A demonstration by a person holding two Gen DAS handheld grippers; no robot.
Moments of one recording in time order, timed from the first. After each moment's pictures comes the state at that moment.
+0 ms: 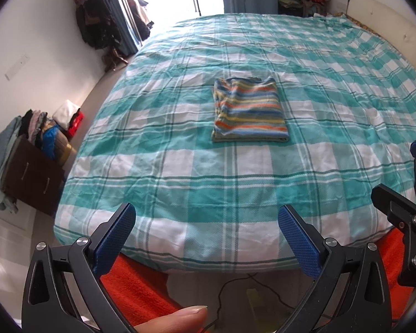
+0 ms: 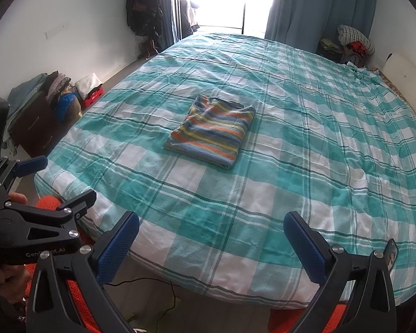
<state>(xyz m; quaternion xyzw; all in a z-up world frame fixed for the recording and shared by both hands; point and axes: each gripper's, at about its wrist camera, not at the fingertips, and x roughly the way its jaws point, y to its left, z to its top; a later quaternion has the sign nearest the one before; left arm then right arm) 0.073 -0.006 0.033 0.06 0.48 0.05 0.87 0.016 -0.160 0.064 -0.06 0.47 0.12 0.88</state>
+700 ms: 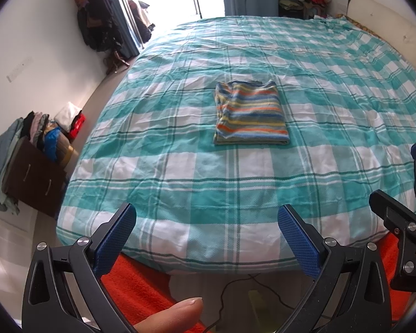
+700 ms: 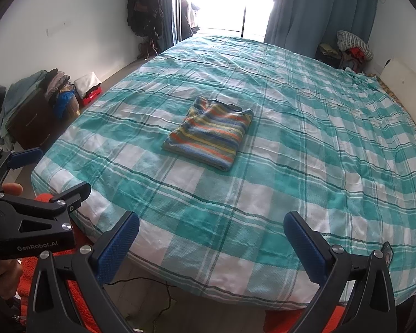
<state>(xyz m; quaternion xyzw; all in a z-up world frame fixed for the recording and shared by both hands) 0.073 -0.002 0.039 0.06 0.48 0.05 0.87 0.010 -0.157 0.067 -0.08 0.45 0.11 0.88</state>
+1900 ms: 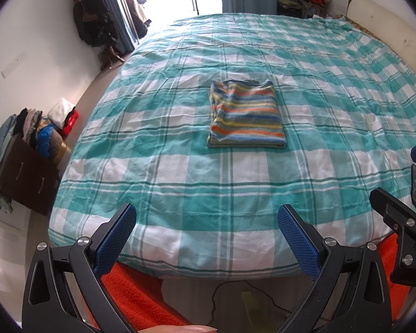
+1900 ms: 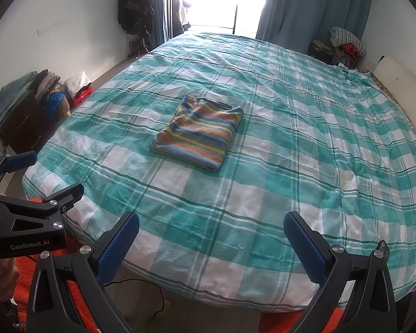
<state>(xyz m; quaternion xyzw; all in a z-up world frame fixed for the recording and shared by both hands) 0.091 -0.011 0.032 0.05 0.48 0.04 0.87 0.027 -0.166 0.063 -0.08 0.46 0.09 0.88</state>
